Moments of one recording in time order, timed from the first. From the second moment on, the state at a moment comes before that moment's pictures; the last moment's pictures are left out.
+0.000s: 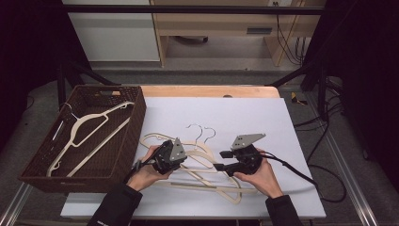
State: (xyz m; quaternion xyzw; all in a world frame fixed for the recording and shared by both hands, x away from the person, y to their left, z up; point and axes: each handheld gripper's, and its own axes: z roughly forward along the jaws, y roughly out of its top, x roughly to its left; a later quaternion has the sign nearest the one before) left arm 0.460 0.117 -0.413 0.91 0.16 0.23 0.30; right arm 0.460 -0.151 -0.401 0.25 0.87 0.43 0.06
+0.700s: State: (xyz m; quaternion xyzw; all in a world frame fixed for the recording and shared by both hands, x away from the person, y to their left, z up) left arm 0.438 0.111 -0.407 0.91 0.14 0.22 0.32; right arm 0.479 -0.134 -0.418 0.22 0.88 0.41 -0.05
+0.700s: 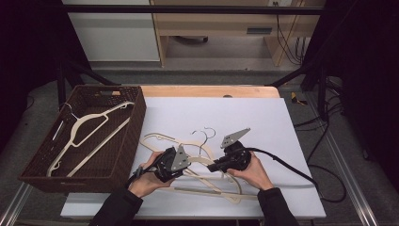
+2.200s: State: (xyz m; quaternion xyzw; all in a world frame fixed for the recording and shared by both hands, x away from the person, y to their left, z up) left arm 0.415 0.117 -0.368 0.91 0.09 0.09 0.38; right arm 0.443 -0.151 -0.381 0.14 0.87 0.48 0.04
